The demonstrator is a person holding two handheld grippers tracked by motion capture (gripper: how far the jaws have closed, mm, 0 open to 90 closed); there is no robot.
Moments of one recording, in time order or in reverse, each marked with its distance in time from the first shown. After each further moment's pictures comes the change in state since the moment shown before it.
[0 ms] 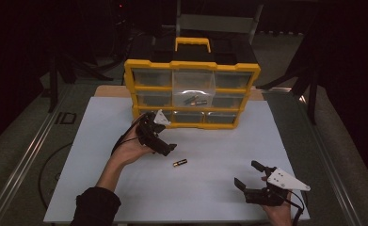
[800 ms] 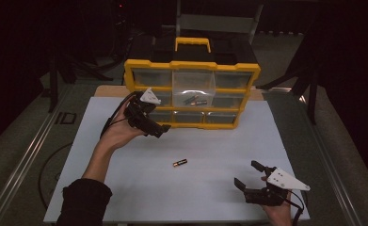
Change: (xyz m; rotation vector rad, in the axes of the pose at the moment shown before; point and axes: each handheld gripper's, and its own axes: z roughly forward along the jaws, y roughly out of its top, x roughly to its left) left arm 0.027 0.031 -0.056 -0.085 0.024 -0.025; right arm 0.000 0.000 0.000 0.000 0.004 0.000
